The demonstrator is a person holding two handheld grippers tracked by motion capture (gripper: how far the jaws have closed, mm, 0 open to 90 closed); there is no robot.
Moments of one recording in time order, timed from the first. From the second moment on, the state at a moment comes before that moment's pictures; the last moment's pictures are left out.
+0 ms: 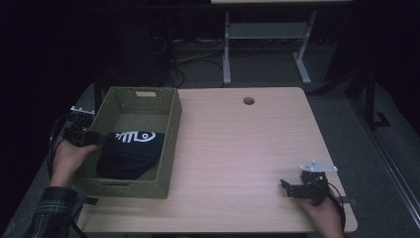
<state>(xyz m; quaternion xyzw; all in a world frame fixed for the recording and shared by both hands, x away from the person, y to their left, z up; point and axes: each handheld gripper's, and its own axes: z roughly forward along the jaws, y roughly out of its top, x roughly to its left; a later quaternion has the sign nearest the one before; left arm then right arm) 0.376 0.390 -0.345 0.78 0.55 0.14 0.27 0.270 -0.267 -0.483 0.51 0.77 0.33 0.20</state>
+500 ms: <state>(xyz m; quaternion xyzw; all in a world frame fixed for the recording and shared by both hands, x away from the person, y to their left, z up) 0.365 0.338 -0.319 0.79 0.49 0.15 0.34 0.270 -0.267 -0.482 0.51 0.77 0.33 0.20</state>
